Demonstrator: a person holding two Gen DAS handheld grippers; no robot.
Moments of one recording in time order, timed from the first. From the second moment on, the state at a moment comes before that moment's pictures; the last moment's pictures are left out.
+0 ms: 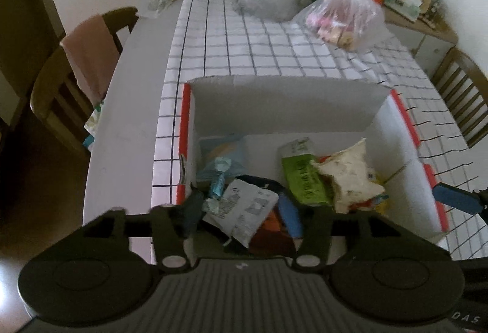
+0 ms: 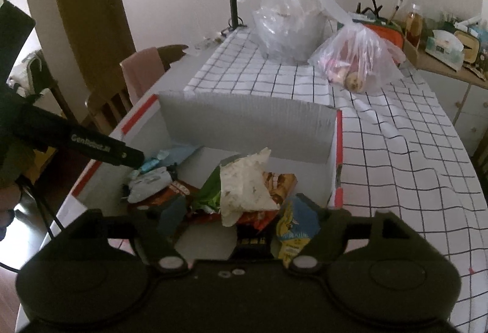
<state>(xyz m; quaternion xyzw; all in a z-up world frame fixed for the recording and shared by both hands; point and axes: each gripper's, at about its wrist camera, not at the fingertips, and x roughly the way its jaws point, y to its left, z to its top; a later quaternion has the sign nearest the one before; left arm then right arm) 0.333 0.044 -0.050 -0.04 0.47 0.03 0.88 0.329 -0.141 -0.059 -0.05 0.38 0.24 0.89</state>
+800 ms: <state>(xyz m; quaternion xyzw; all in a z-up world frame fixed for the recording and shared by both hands) 0.225 0.006 -0.054 -0.08 0.46 0.02 0.89 0.241 -0.175 -0.066 -0.07 0.37 0.30 0.88</state>
